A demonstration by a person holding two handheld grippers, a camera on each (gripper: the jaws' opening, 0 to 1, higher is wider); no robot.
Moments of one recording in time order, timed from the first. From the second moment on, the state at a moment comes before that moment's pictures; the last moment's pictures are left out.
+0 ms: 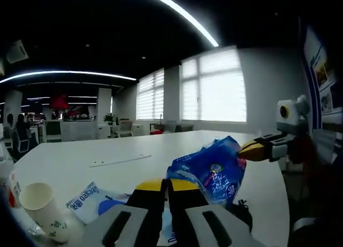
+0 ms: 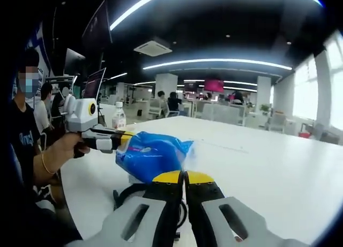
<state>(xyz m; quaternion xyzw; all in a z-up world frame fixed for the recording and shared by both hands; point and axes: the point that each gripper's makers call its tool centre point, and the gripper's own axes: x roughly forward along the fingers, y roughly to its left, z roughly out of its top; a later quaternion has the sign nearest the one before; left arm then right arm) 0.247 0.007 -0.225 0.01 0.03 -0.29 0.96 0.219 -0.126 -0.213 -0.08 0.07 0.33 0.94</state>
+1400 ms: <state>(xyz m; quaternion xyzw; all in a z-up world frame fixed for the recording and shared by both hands) 0.290 -0.012 -0.211 0.08 0.03 -0.29 0.95 0.256 -0.145 -0.209 -0.06 0.08 0.28 0.95</state>
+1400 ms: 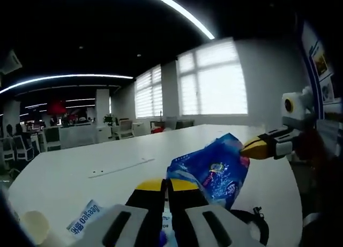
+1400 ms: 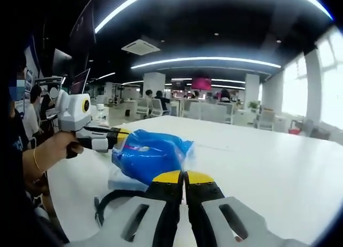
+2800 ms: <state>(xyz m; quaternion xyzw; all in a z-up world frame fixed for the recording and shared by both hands) 0.309 -0.039 -0.219 0.10 0.05 -0.28 0.95 0.282 -0.173 -0.226 0.01 0.11 0.22 0.97</state>
